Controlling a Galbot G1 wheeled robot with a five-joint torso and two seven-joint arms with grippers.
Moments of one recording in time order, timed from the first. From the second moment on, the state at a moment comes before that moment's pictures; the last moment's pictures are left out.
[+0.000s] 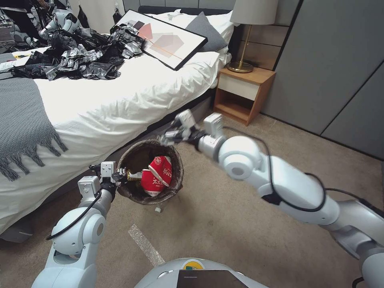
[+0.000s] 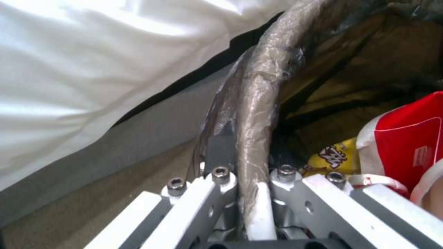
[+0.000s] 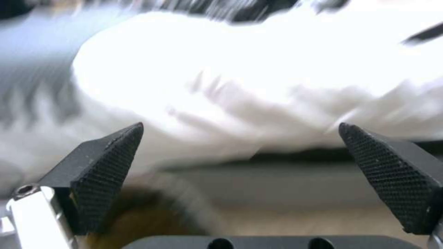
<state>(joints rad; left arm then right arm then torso) 1.46 -1.37 -0.71 -2.34 -0.32 0.73 -0.07 -0.31 0.93 -0.27 2.17 1.13 -0.55 0.48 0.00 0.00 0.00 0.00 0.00</state>
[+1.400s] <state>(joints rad) 1.49 -1.38 -0.69 -2.34 -0.35 0.71 -0.11 -1.39 1.36 0.61 2.02 -0.02 -0.07 0.30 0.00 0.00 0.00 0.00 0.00</state>
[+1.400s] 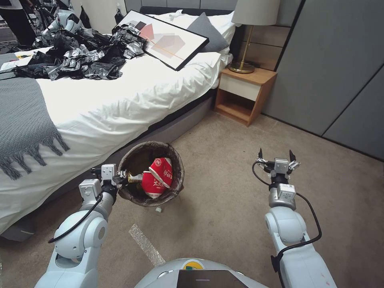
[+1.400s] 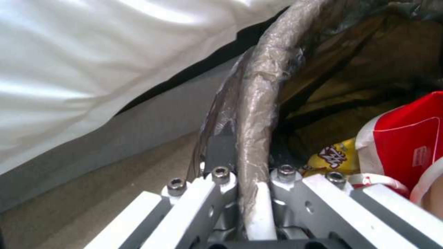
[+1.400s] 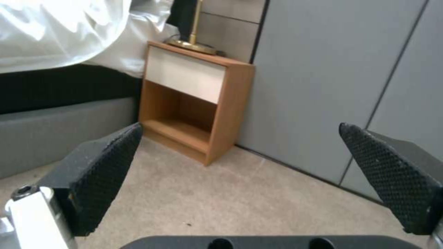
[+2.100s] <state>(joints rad) 1.51 -1.36 -0.70 -2.35 -0.35 0.71 -0.11 -1.39 1.38 0.59 2.02 -0.03 -0.07 0.28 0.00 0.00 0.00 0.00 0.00</state>
